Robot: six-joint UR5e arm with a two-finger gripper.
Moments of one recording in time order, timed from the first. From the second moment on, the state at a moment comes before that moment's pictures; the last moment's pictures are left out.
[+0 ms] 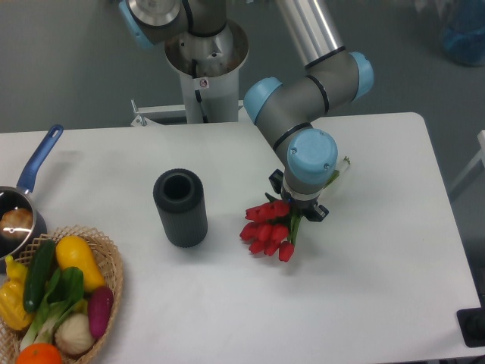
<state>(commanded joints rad) 2.55 -2.00 -1.71 -1.13 1.68 1.29</state>
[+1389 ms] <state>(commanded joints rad) 2.57 -1.95 -1.67 -0.96 1.66 1.25</state>
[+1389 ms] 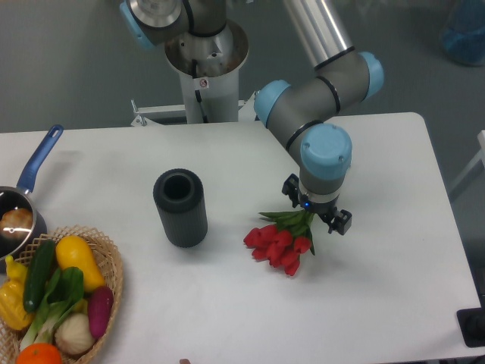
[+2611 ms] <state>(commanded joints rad) 2.59 -1.94 -1.66 -0.92 1.48 1.25</state>
